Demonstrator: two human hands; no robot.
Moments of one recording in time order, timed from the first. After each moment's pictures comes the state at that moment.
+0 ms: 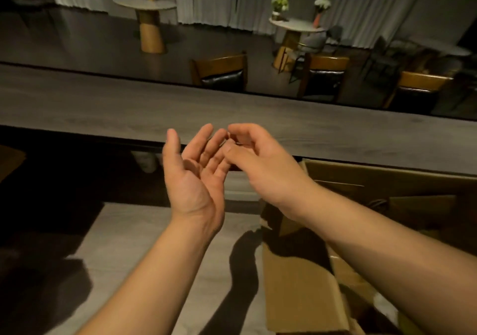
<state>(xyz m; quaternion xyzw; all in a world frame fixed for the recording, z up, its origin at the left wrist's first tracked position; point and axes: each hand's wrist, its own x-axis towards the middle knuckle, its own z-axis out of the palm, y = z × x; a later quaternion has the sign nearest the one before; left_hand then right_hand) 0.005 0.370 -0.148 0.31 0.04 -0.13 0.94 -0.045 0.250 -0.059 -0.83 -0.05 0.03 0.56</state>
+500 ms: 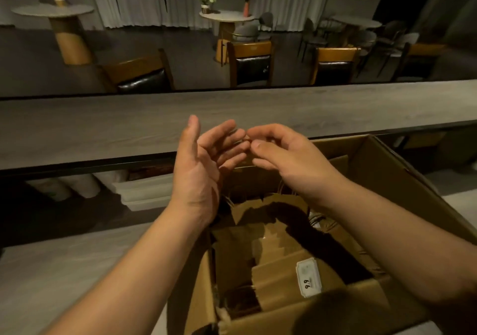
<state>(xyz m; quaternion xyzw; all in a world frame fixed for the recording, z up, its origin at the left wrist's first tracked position) -0.052 0.186 -0.102 0.49 -0.09 -0.14 0.85 -0.106 0.034 -0.064 -0.81 0.07 -0.06 0.57</state>
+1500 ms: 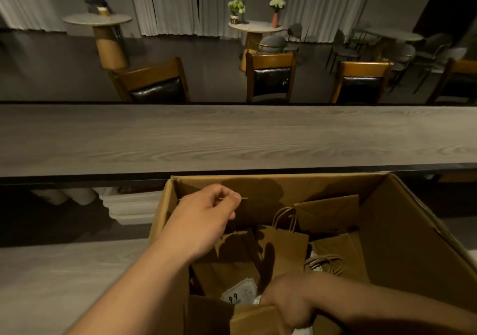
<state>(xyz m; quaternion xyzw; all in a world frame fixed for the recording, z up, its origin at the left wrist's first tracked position) -0.038 0.148 -0.124 0.86 -0.10 -0.13 0.48 -0.083 -0.057 -0.232 -0.84 -0.20 0.51 0.05</state>
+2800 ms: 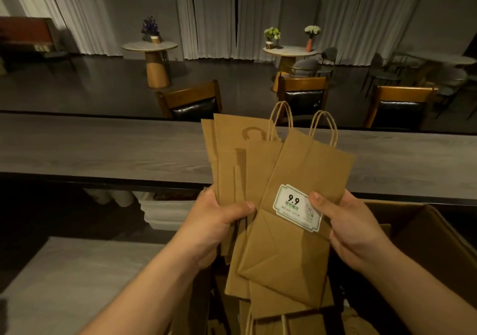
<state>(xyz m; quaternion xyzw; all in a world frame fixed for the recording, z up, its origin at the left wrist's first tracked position) -0.035 0.159 -0.118 0.63 0.00 -0.15 0.76 -0.059 -0.069 -0.120 -0.59 0.17 -0.02 0.79</state>
